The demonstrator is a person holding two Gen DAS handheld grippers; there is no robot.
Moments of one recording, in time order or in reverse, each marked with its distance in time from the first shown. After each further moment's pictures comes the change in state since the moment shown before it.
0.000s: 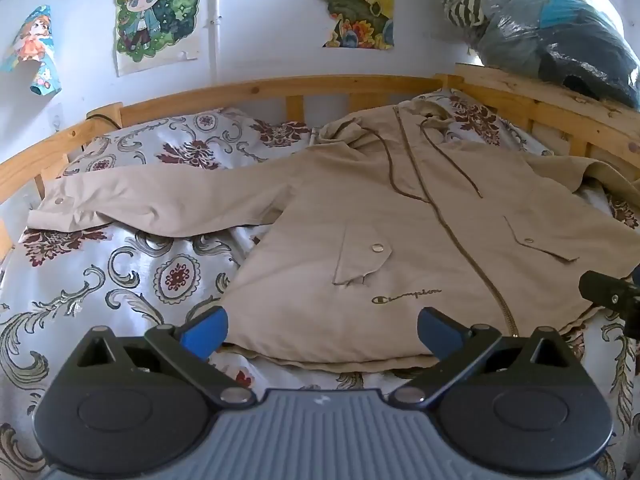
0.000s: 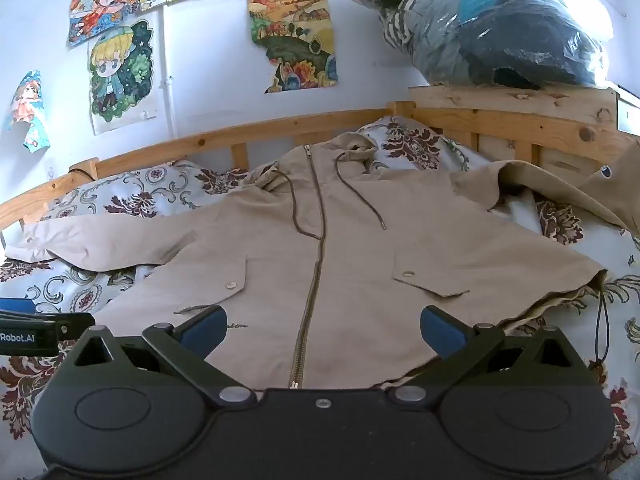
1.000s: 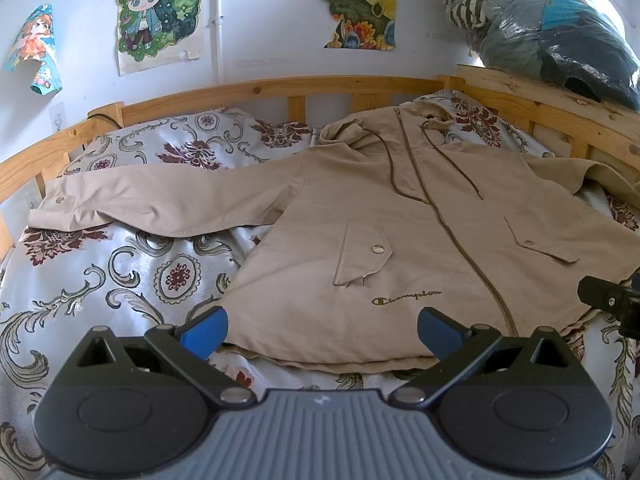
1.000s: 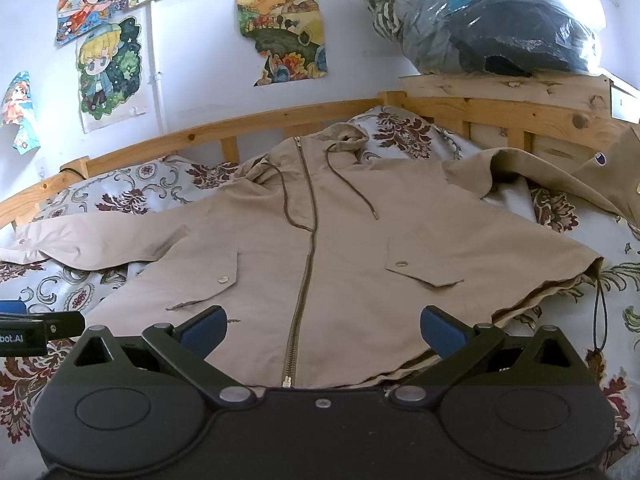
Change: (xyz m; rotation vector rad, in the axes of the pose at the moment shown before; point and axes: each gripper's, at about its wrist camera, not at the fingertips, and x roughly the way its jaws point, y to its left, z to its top) left arm 0.002 0.000 -0.002 -0.004 -0.004 0.009; right arm 0.004 -0.003 0.000 0.028 0.048 -0.021
